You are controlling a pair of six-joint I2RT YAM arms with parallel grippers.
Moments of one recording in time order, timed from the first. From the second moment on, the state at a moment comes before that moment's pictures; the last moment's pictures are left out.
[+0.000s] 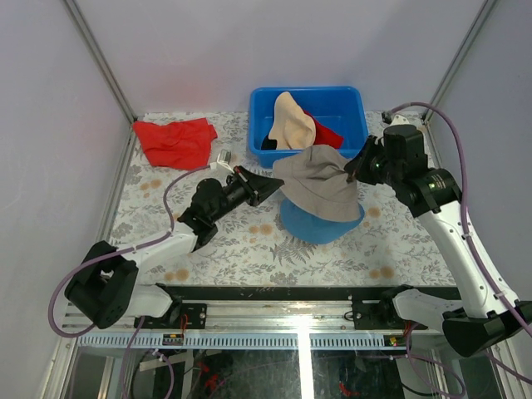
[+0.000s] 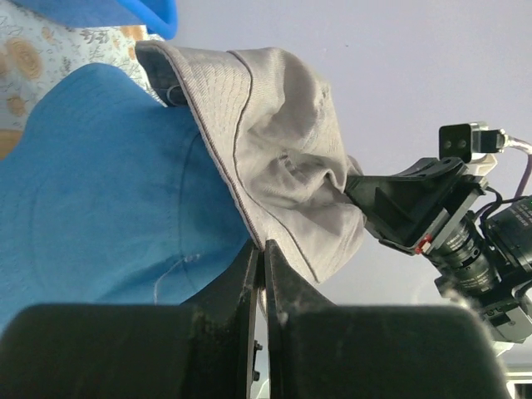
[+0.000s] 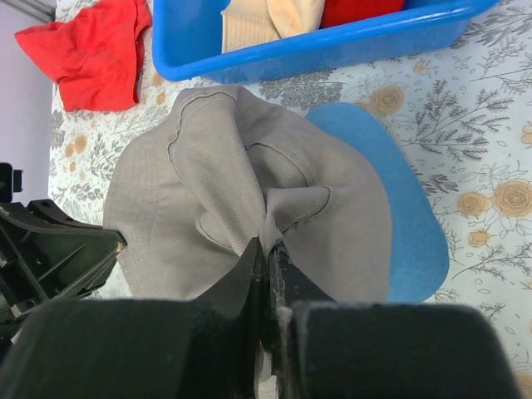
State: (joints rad) left arm -0.60 1.33 0.64 0.72 0.25 -1.40; right arm 0.36 1.14 1.38 -0.81 0.01 0.56
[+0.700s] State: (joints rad) left arm -0.59 1.29 0.47 0.73 0.29 -1.37; right arm 0.48 1.10 1.33 -0.83 0.13 0.52
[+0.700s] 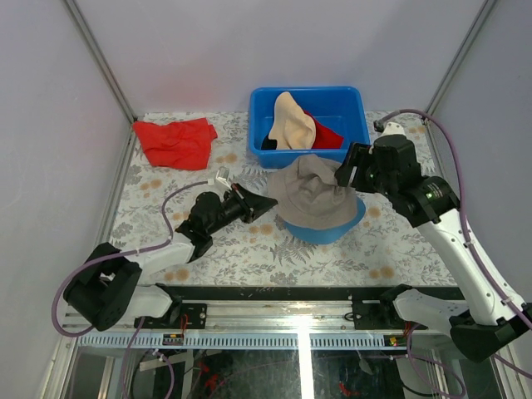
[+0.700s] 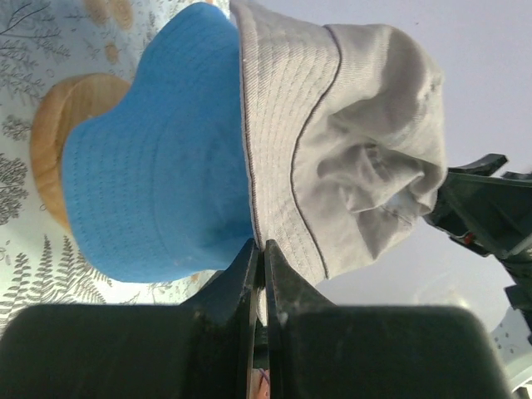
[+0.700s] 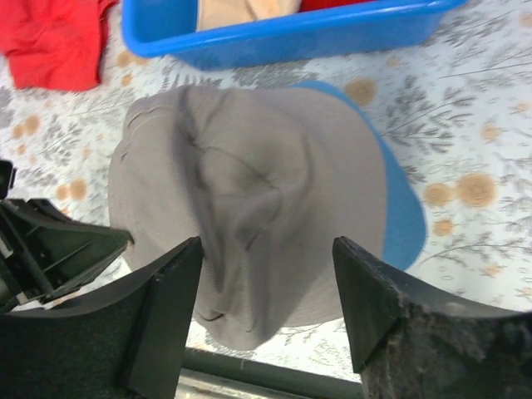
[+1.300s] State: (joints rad) left arm -0.59 1.38 0.46 0.75 0.35 -1.36; right arm -0.08 1.13 1.02 -0.69 -0.42 0.52
